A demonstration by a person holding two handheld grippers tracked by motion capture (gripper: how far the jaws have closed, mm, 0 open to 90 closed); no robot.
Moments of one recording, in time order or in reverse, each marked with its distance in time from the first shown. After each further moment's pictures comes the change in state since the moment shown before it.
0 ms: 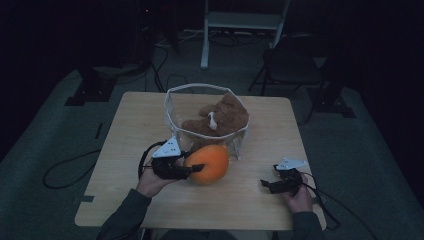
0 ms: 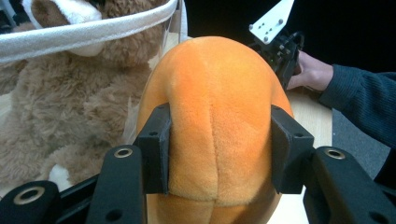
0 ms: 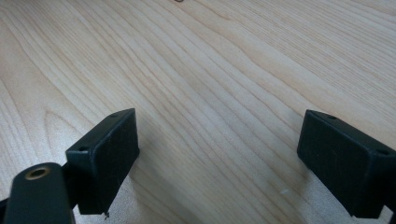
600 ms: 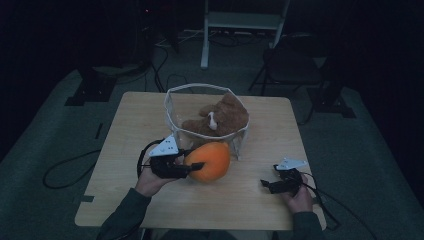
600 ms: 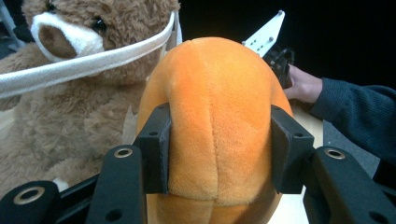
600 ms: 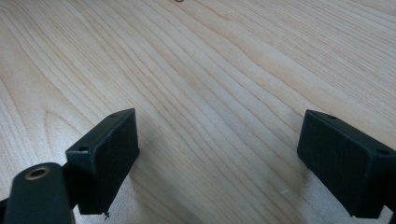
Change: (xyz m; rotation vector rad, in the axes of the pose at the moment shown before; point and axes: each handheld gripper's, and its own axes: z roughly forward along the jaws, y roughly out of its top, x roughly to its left) left arm -0.002 0.009 -0.008 -0.041 -0.016 0.003; right arm 0.000 0.000 0.000 0.000 0.000 0.002
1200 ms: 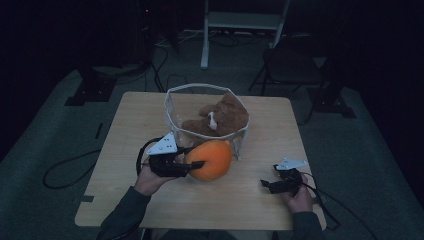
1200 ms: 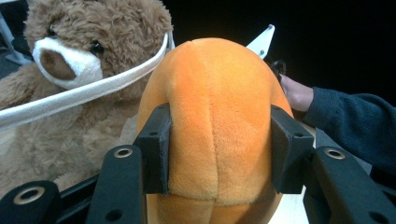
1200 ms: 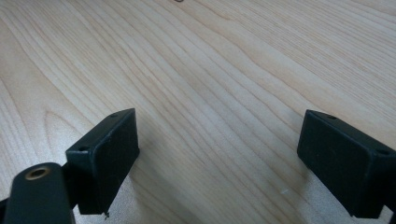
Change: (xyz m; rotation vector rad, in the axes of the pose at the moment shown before) left arm -0.003 0.010 -0.007 -0.026 -0.010 0.015; right arm 0.000 0.000 0.000 0.000 0.000 -0.003
